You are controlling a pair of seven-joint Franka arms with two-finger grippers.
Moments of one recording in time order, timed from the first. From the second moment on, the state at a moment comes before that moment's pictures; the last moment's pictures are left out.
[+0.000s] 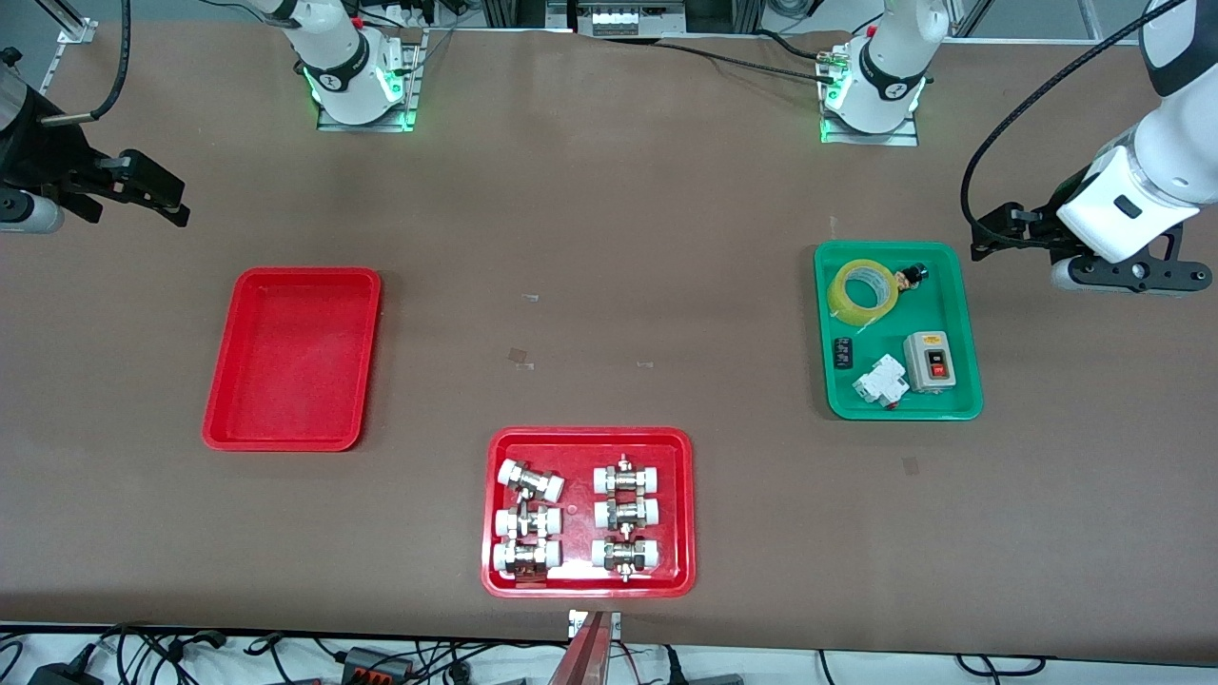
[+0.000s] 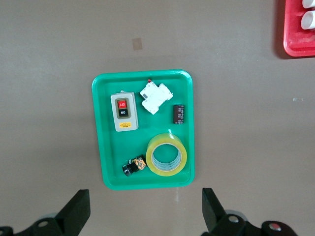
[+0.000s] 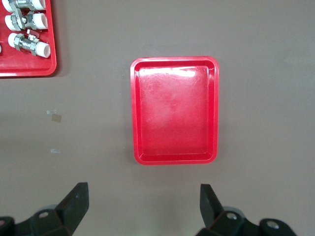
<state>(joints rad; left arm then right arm) 0.05 0.03 -0.12 -1.67 -0.02 1.61 -0.04 0.10 0.01 -0.01 -1.52 -0.01 1.52 0.12</state>
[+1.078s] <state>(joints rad) 0.05 0.22 -0.13 -1.68 -0.02 1.59 -0.04 0.10 0.01 -0.01 -1.52 -0.01 1.52 0.12</state>
